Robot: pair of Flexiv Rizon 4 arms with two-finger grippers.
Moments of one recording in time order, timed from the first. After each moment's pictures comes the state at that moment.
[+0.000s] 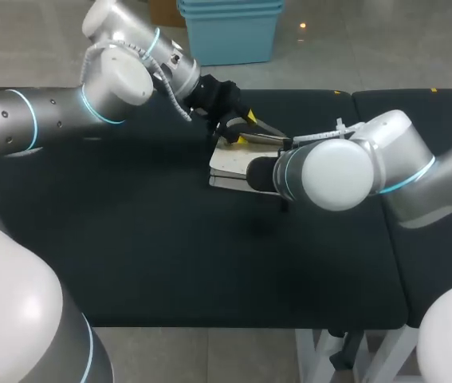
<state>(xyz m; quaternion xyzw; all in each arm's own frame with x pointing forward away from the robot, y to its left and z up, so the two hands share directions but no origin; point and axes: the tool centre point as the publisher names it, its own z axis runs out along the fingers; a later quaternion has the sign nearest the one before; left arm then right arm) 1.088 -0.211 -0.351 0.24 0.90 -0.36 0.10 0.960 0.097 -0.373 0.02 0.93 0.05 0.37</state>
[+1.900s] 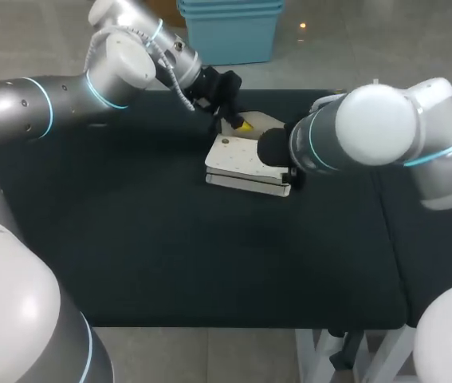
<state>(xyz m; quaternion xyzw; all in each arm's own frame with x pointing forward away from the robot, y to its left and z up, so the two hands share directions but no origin) 1.112 -0.211 -0.353 0.17 0.91 -0.37 0.05 0.942 0.084 -0.289 0.00 0.93 0.07 0.35</state>
